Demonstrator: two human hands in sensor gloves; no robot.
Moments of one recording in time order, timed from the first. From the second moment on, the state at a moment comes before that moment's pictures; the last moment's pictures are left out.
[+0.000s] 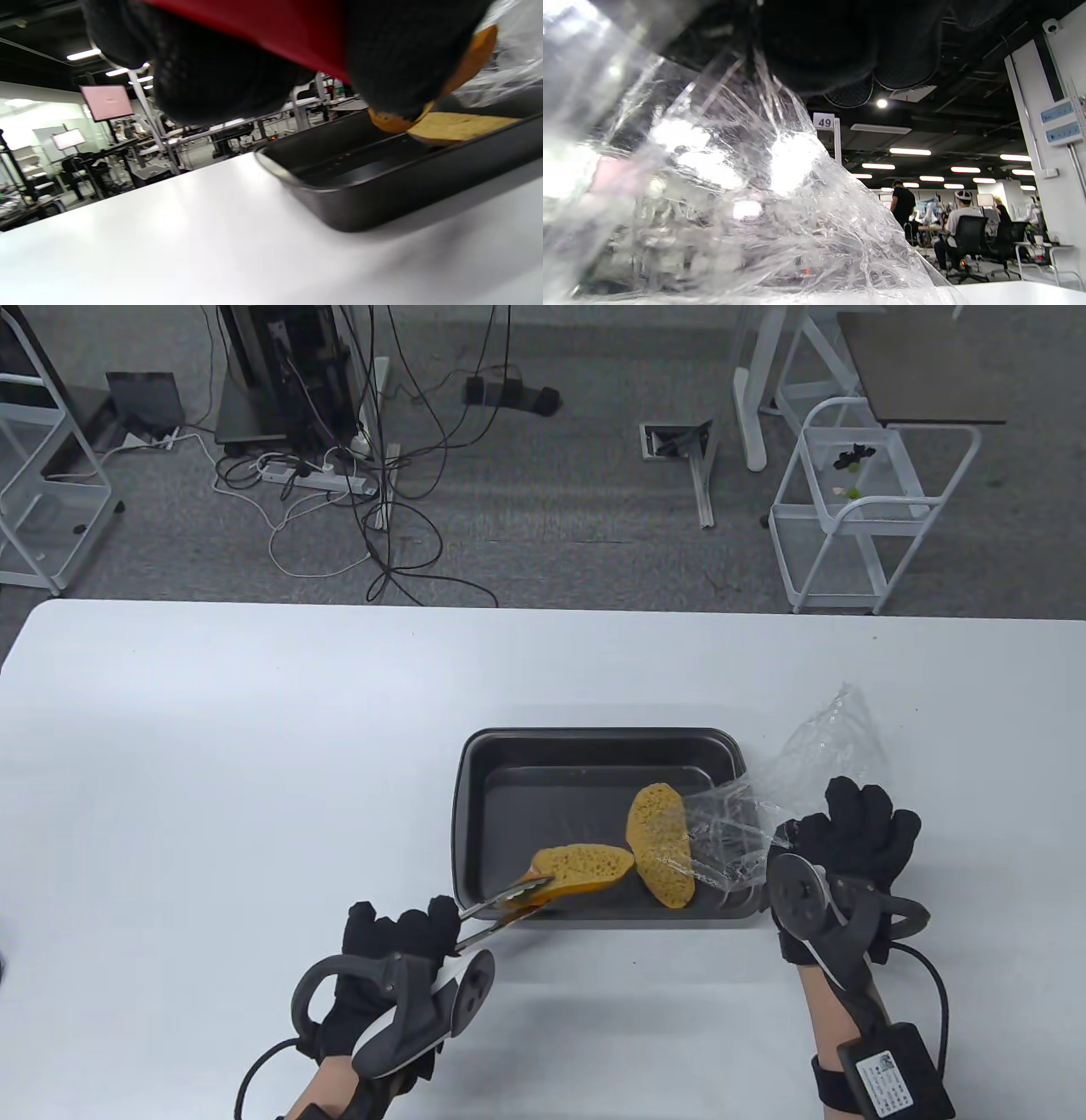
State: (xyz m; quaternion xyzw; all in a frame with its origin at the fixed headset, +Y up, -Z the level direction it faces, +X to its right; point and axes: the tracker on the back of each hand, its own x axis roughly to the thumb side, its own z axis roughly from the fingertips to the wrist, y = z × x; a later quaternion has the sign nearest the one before) left_hand -0.128 -0.667 -0.167 0.03 -0.09 -0.13 0.99; right_hand 0.222 -0.664 -0.243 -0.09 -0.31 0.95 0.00
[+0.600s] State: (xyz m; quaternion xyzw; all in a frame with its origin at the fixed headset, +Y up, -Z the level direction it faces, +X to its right) left_hand -0.037 -0.642 -0.209 -0.11 -0.08 -0.05 0.99; right_hand 0.175 -0.662 -0.227 0.02 -0.34 0.94 -0.01
